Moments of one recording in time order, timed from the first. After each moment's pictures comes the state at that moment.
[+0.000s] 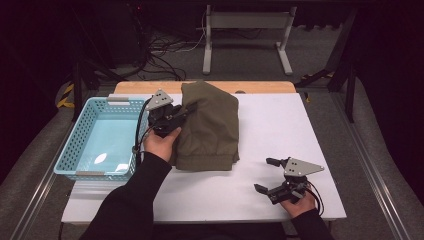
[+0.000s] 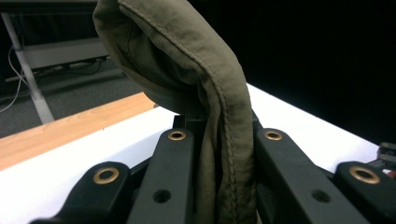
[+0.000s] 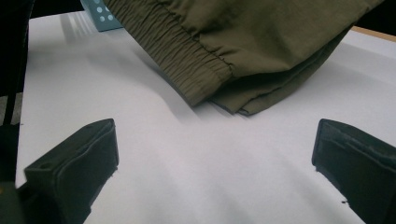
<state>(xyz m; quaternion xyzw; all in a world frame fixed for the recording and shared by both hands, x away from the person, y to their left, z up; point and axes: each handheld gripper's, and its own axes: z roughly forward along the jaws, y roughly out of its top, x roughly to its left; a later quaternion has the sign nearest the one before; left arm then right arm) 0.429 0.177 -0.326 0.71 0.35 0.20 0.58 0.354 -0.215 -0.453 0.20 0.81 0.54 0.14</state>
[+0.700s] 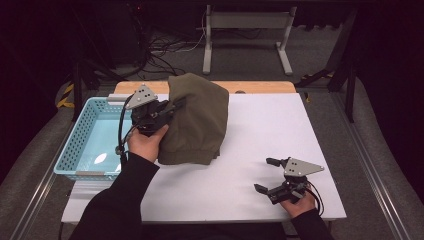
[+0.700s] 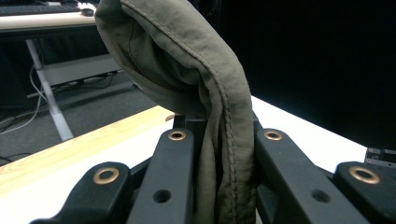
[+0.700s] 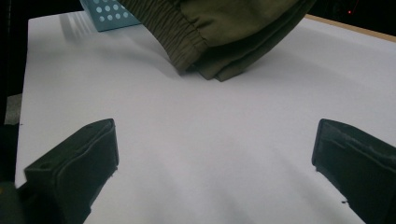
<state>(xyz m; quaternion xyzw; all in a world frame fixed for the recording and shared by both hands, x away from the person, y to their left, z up) 0.403 0.202 -0.293 0.70 0.34 0.24 0.58 0.354 -0.215 -0.453 0.20 0.81 0.54 0.14</state>
